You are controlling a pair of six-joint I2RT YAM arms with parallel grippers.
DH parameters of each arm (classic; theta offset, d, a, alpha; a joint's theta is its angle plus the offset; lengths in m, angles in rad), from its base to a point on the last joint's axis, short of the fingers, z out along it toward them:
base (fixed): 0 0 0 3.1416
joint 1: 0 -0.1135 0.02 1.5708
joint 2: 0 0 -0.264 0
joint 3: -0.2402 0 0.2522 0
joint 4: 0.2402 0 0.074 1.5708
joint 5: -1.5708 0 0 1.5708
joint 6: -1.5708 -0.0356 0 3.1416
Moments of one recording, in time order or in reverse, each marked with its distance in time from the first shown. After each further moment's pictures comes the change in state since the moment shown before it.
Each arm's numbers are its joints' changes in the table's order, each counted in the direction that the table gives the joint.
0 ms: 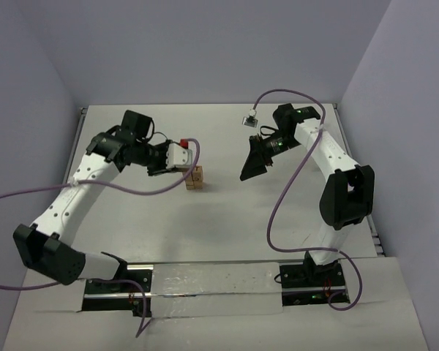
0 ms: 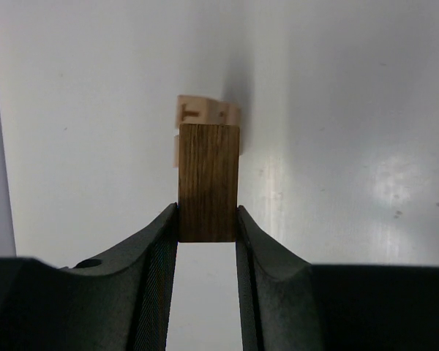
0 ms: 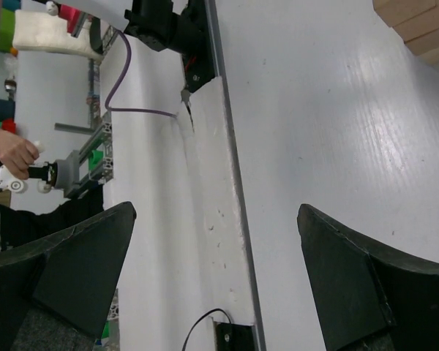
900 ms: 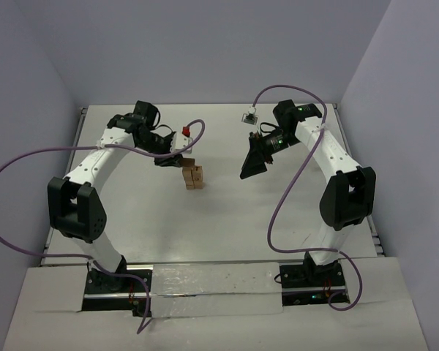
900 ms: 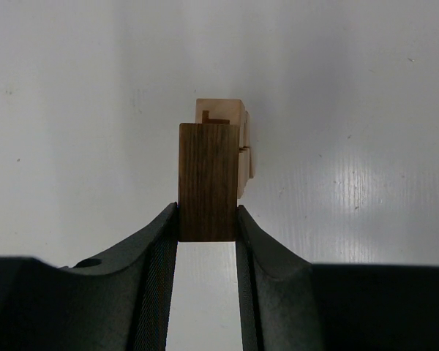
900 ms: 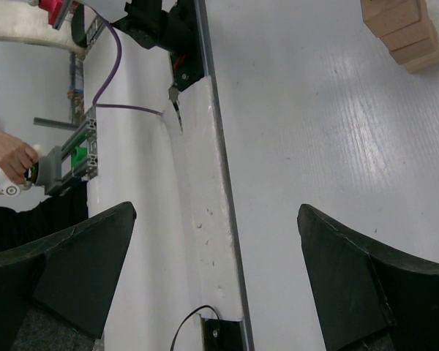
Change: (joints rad) left arm -0.095 0.316 -0.101 0.010 -0.176 -0.154; right arm 0.001 -0.005 -0.038 0.004 -0.031 0.011
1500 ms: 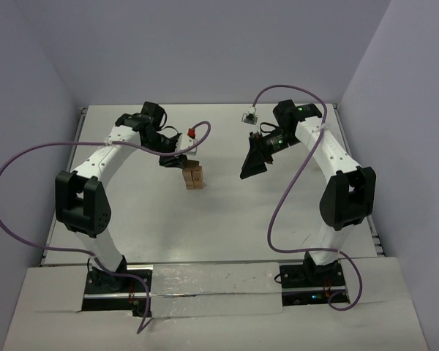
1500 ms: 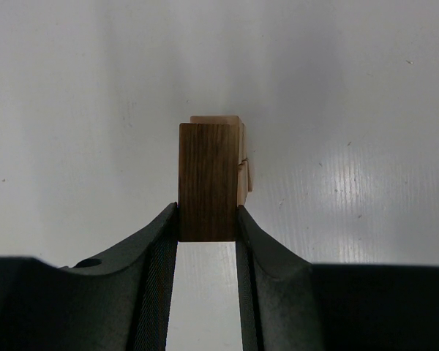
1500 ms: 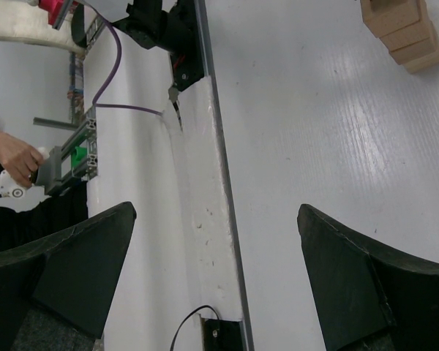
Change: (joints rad) left arm 0.029 0.063 -0.031 0.003 -0.004 -0.017; right arm 0.000 0.000 0.000 0.000 0.000 0.001
